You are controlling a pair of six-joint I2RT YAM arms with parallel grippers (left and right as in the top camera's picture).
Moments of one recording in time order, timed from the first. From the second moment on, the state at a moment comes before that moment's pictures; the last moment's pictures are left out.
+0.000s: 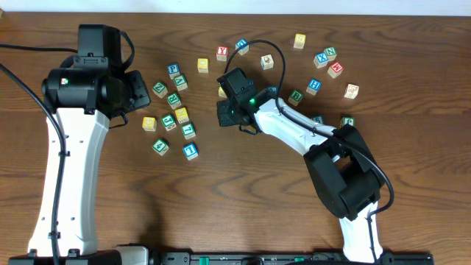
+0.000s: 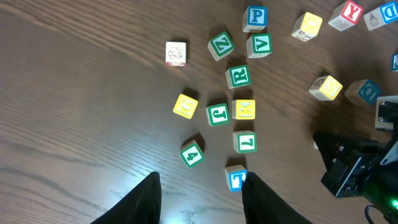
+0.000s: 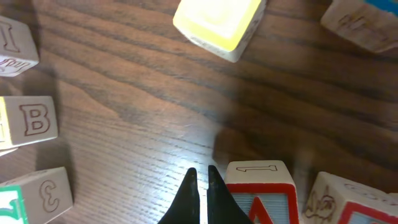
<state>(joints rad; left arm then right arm) -0.02 1.50 1.61 -1.24 -0.06 -0.36 0.65 2.14 1.51 -0.44 -0.04 0.48</state>
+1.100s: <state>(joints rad) -0.02 1.50 1.61 -1.24 -0.06 -0.36 0.65 2.14 1.52 -0.44 0.07 0.58</state>
